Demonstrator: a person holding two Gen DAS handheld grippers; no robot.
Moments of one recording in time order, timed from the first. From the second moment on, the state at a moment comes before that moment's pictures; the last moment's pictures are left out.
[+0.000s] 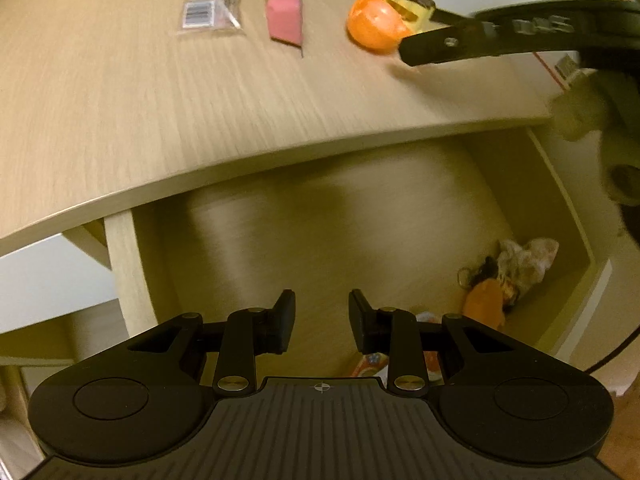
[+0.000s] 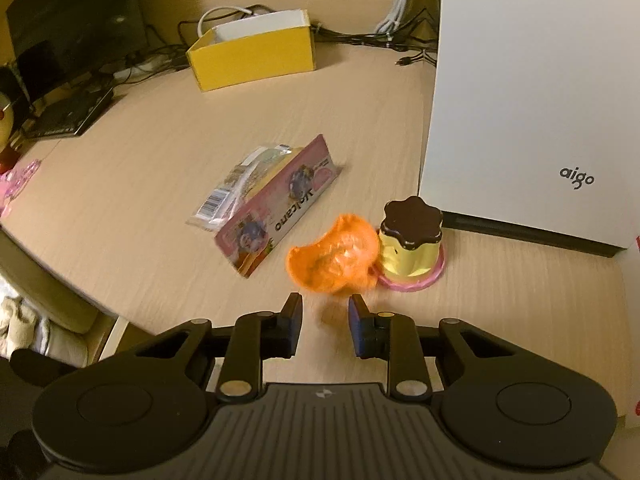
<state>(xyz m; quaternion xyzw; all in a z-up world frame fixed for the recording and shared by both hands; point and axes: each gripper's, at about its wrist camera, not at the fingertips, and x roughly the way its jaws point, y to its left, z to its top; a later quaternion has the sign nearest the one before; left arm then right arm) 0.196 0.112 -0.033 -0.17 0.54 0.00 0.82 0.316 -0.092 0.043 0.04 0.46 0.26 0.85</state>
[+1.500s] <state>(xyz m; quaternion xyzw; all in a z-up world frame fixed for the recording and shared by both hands) 0.227 0.116 -0.033 -0.14 0.57 -0.13 0.80 0.287 -0.160 -0.053 0.04 0.74 0.21 0.64</state>
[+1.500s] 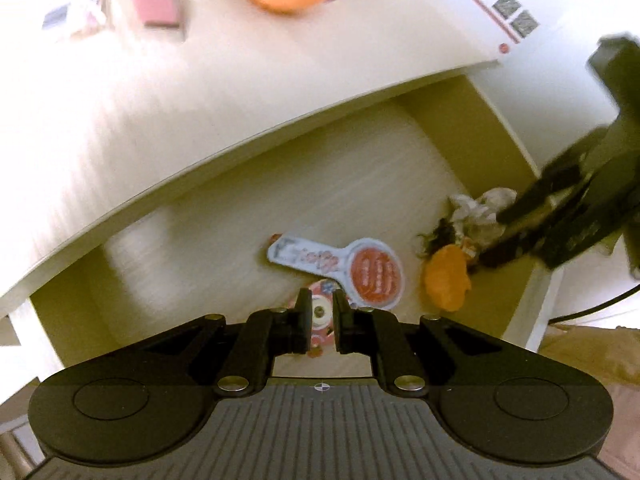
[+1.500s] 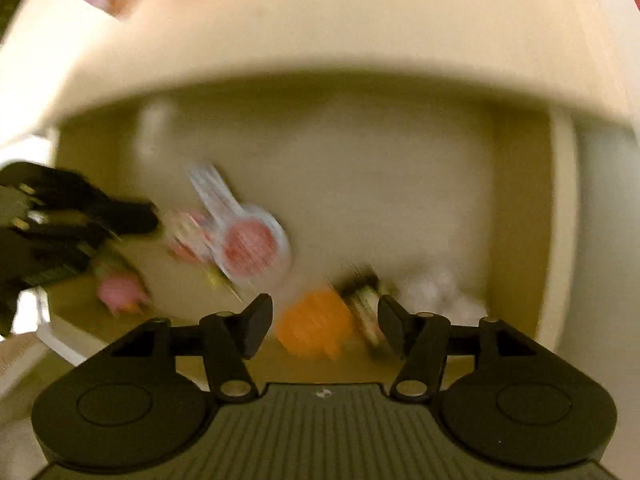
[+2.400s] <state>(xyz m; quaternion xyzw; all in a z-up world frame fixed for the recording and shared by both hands) 0.205 0.134 -0.027 -0.20 0.56 -0.07 0.80 0.288 -0.162 -0.032 0.07 0.67 0.21 0.70</state>
